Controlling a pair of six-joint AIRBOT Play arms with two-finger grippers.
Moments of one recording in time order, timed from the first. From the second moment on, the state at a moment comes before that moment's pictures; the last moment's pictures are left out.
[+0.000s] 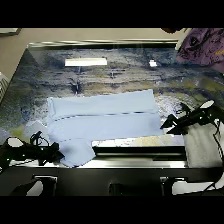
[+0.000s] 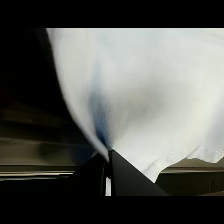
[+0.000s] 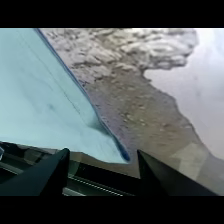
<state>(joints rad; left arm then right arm) 0.31 -0.93 0.32 1.01 -1.26 -1.59 -0.39 -1.62 1.07 -1.05 1.44 1.36</state>
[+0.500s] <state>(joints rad) 0.33 -0.92 0.40 1.04 -1.28 -1.60 -0.27 -1.58 1.06 -1.07 1.38 1.37</state>
